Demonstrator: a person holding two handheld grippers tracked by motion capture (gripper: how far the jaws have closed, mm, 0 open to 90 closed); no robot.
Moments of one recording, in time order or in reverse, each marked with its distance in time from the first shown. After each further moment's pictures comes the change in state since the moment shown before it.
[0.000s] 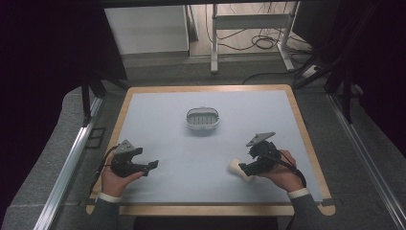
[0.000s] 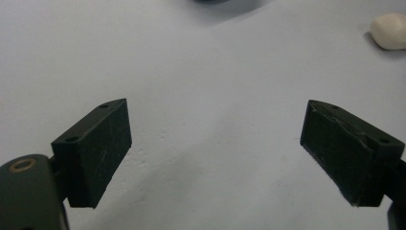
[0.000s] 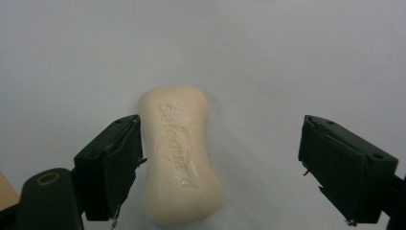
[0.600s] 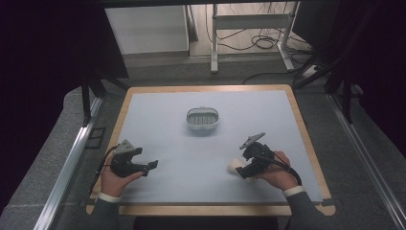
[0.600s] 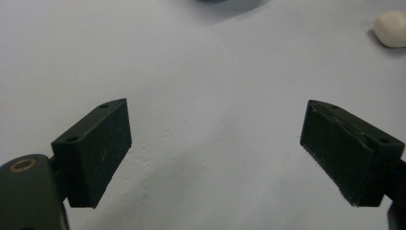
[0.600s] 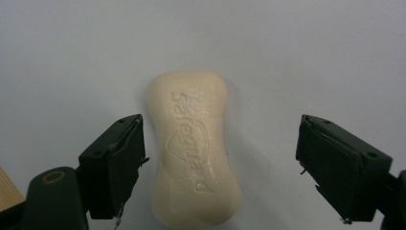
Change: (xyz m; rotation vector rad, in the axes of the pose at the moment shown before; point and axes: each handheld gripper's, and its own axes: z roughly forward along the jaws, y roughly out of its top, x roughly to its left) left arm 0.000 0.000 0.001 0.010 0.003 0.007; right arm 0.007 0.004 0.017 0.099 0.030 -0.029
